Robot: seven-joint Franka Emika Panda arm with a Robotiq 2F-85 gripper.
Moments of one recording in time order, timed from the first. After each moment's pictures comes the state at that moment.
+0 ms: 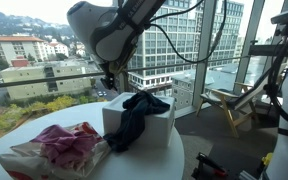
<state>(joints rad) 0.24 0.14 -0.06 -2.02 -0.79 2.15 0.44</state>
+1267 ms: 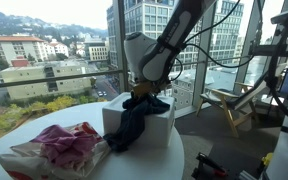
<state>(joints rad) -0.03 0.09 -0.09 -2.36 -0.70 2.55 1.02</state>
